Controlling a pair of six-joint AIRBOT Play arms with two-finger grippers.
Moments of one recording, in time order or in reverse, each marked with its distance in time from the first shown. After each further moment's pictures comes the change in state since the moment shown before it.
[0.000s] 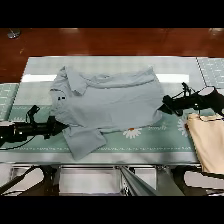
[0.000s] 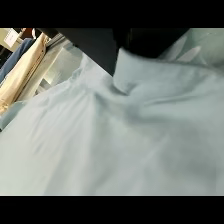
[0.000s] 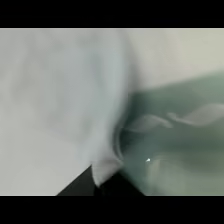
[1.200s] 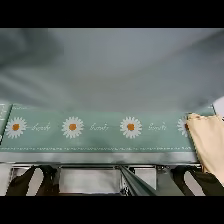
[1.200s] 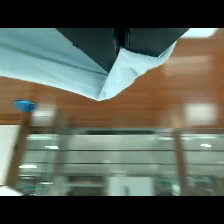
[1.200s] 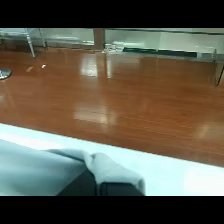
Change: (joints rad) left arm 0.000 0.485 1.508 0.446 -0.095 -0.357; right arm 0.019 0.671 1.117 -0.215 0.470 0.040
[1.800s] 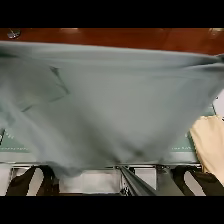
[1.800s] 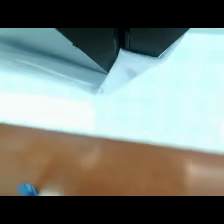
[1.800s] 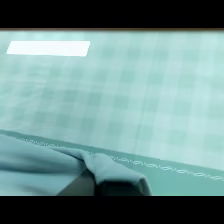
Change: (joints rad) left arm -0.045 0.008 -0.505 -0.025 -0.024 0.003; right arm 0.000 -0.034 -0.494 0.028 -0.008 0.006
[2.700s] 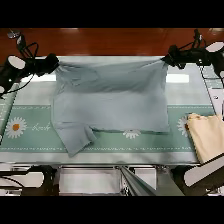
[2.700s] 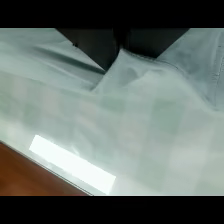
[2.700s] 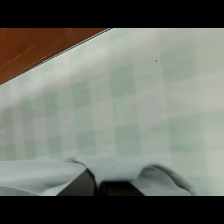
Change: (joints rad) left arm -0.362 -0.861 -0.111 -0.021 0.705 -0.164; right arm 0.000 -1.036 0.215 0.301 -0.498 -0.029
